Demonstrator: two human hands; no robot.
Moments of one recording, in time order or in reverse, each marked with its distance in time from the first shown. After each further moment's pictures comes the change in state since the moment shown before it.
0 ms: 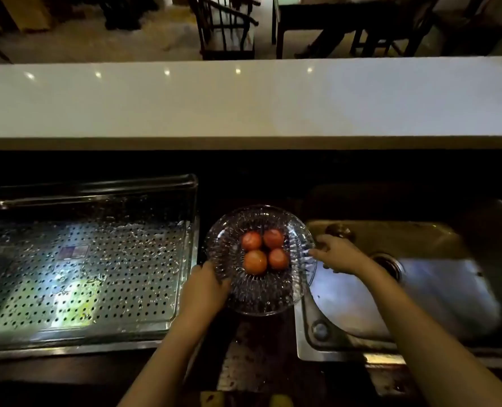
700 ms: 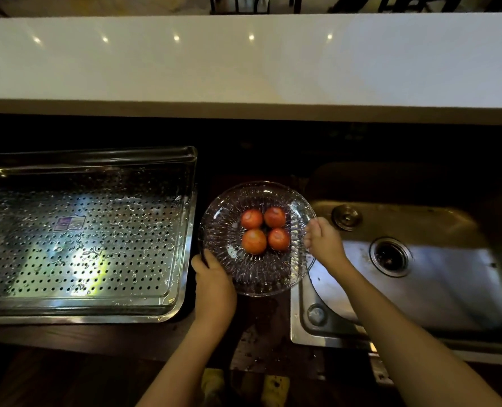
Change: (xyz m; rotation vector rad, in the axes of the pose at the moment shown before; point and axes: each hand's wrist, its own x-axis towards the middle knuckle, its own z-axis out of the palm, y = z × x) left_hand -0.025 0.011 0.046 -0.111 0.097 -0.097; right_hand 0.030 0.009 0.058 0.703 0.298 -0.042
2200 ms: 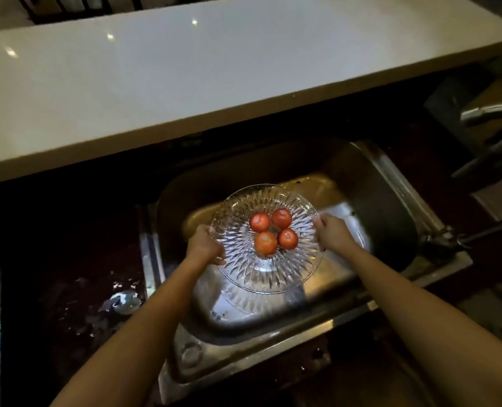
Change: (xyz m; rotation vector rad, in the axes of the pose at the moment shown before) left_hand 0.078 0.211 0.159 -0.304 -0.533 -0.007; right_hand 0.001 0.096 -0.273 -0.328 0.272 0.263
